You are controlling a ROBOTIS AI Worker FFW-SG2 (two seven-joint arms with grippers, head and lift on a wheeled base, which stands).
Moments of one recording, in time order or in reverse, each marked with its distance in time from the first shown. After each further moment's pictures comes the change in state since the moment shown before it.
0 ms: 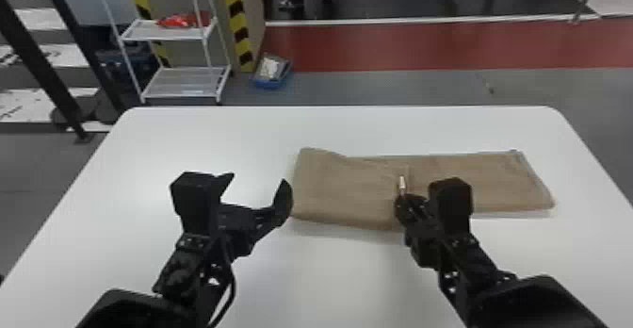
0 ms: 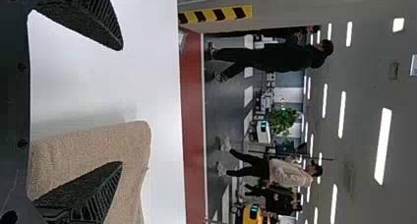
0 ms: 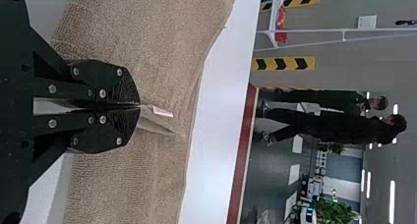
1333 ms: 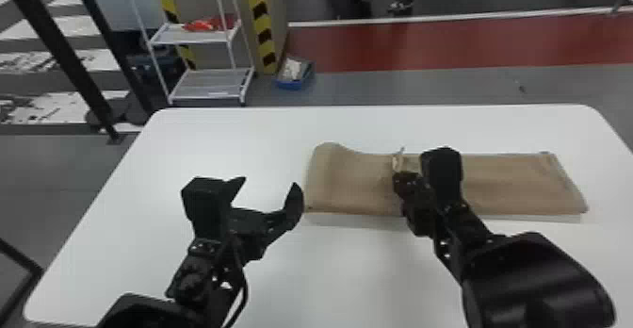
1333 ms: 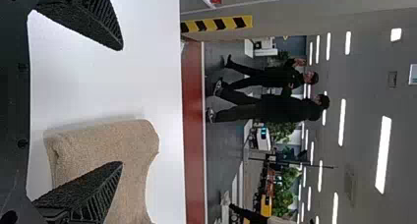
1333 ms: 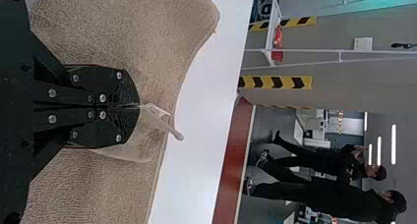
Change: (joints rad) left arm 0.042 0.008 0.040 -0.037 0.010 -0.004 -0.004; right arm -0.190 0.028 0.077 0.170 -0.028 -0.011 0.007
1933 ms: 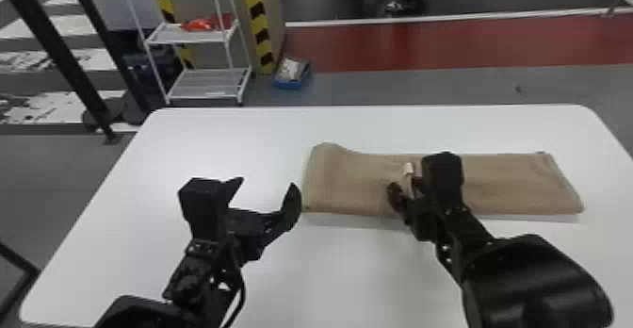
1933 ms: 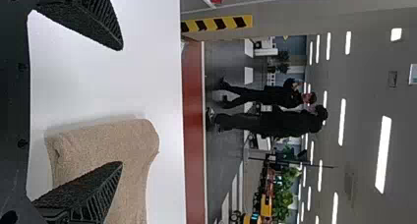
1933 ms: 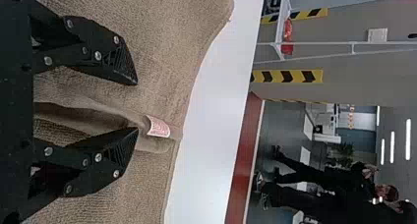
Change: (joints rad) left arm 0.003 0.000 0.000 0.000 0.001 -0.003 0.000; right arm -0.007 0.000 -0.018 0.031 -0.001 0.034 -0.011
